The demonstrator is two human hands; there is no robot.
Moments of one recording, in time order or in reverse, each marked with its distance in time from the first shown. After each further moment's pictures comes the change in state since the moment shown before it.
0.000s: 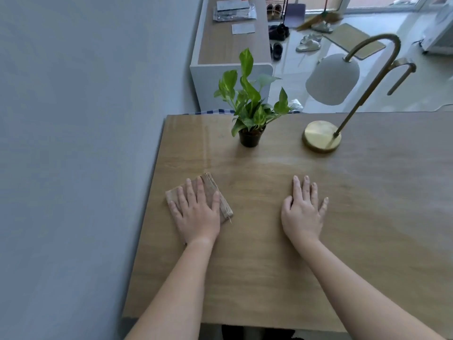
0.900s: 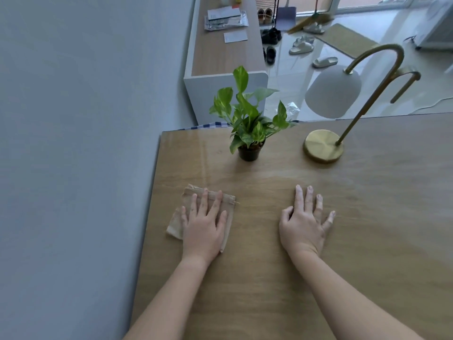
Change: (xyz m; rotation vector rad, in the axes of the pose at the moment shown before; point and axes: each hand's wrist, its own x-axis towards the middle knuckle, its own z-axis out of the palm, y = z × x) left_hand 0.028 -0.001 -0.013 -0.015 -0.047 0.386; right_hand 0.014 -0.025 0.006 0.000 0.054 0.113
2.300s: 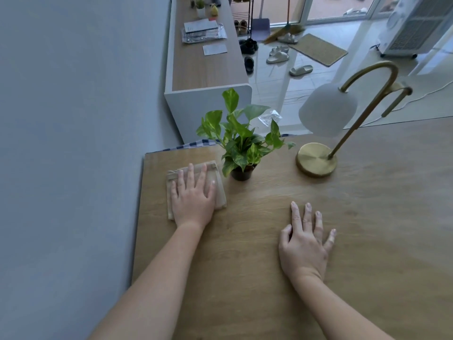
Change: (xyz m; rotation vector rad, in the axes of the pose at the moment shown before) left_hand 0.154 0.002 -0.016 0.020 0.052 -0.027; right_hand 0.007 -0.005 0.015 -0.029 0.065 0.040
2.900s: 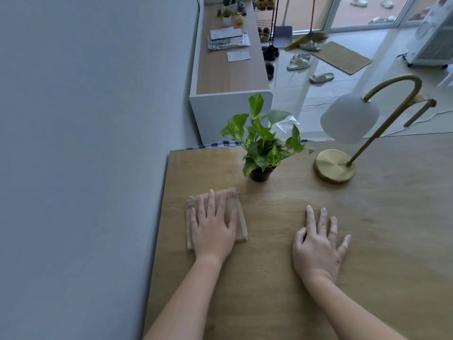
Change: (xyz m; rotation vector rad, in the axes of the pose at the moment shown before) left_hand -0.090 -0.009 0.000 -0.016 -0.041 -0.016; right_hand -0.007 -0.009 -0.011 -0.027 -0.019 -0.006
